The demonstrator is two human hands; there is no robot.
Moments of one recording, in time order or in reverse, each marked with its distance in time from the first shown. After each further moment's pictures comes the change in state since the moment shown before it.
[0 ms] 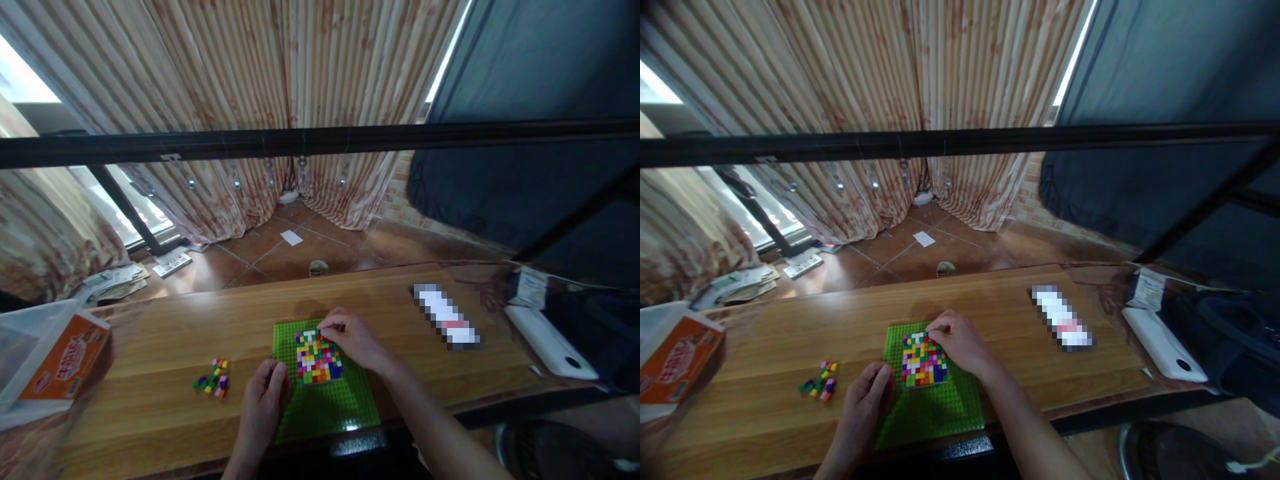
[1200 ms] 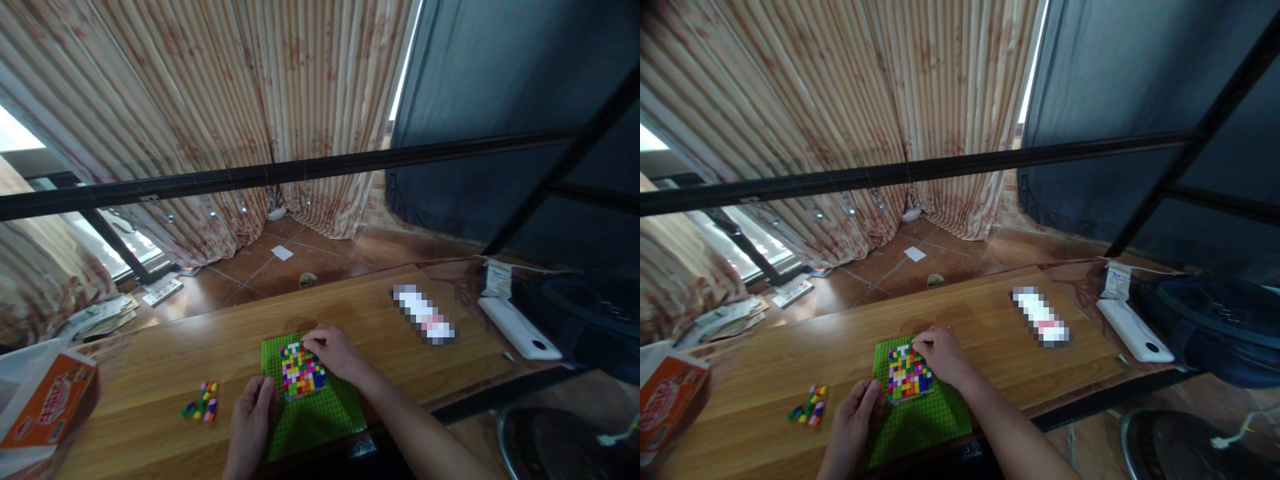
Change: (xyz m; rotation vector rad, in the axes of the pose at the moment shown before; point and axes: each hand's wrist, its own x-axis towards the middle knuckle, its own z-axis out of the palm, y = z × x) left_hand 0.005 -0.002 -0.001 0.018 0.048 -0.033; right_hand -0.006 0.003 0.012 -0.019 0.118 -0.050
